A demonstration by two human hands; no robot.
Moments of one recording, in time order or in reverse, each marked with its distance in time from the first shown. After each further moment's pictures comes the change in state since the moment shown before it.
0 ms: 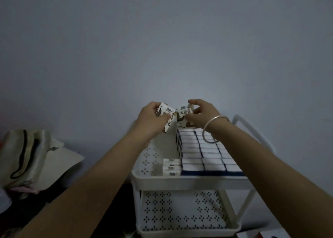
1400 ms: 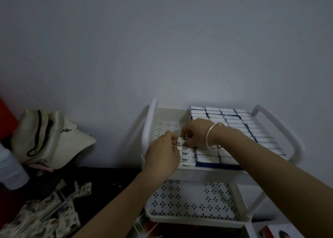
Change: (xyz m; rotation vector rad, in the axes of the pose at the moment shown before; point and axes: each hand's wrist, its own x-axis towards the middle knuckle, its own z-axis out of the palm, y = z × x) left_hand -0.061 -0.083 0.018 0.552 -0.018 0.047; right_hand 0.002 0.022 0.056 -0.902 -0.571 -0.358
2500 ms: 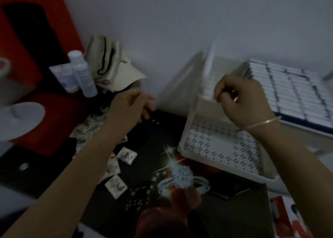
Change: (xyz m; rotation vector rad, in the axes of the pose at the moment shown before) left_hand -0.123 -0.100 -0.120 -0.448 0.261 -0.189; right_hand -0.080 -0.101 0.037 0.525 0.707 -0.245
